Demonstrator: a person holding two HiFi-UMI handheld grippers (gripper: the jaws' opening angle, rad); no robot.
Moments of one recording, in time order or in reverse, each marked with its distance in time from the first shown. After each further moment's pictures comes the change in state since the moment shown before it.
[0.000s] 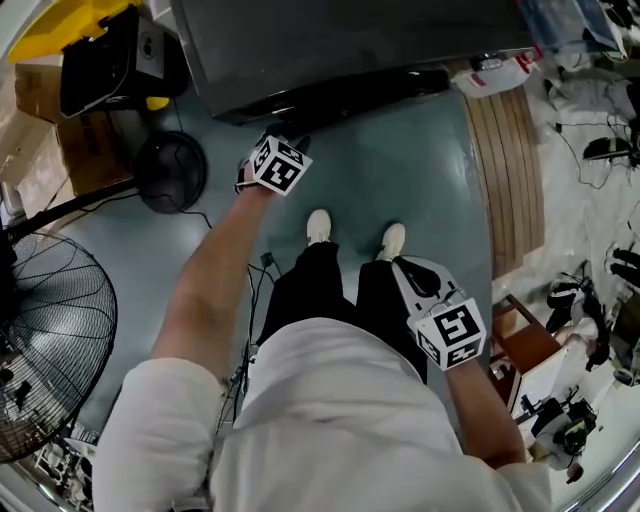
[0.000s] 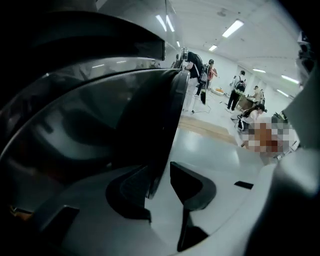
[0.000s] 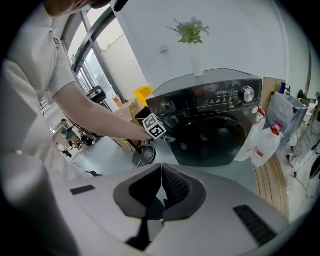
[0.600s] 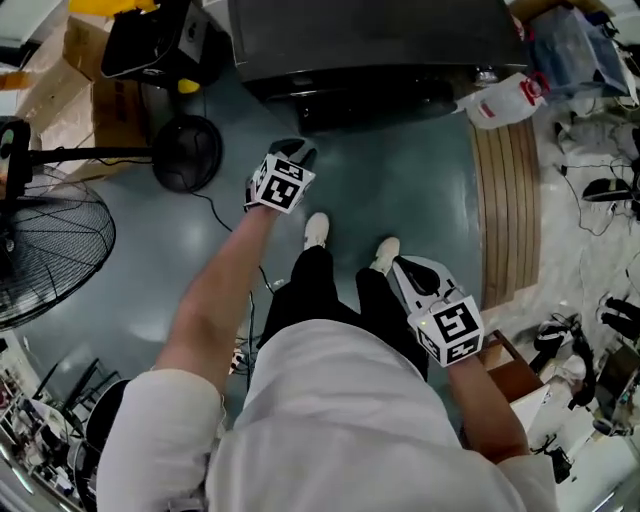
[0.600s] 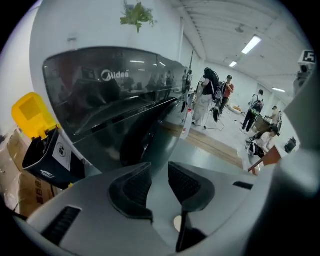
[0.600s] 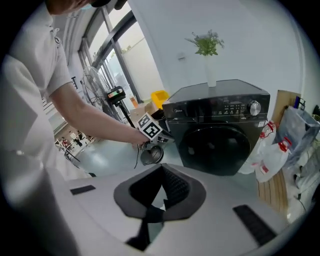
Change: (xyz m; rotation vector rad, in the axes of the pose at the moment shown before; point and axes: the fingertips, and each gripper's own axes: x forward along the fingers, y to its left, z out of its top) left arm -0.092 -0.054 0.002 -0.233 -0.114 0.133; right arm -0.056 0.008 -0.012 -0.165 -0.042 0.106
